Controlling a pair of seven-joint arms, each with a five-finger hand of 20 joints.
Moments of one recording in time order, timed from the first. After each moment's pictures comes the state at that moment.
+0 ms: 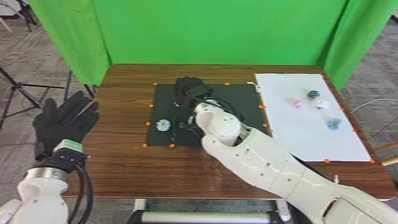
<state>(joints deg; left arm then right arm) 126.4 -51.9 -99.0 -122.7 14.9 15.3 18.9 -52.9 -75.9 30.4 -76.9 -130.0 7.4 24.0</state>
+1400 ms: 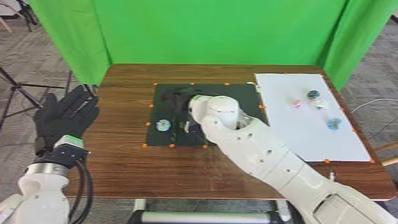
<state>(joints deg) 124.8 -50.5 -98.0 -122.3 14.9 15.3 20.3 -52.9 -80.0 39.2 -77.0 -125.2 -21.7 16.1</state>
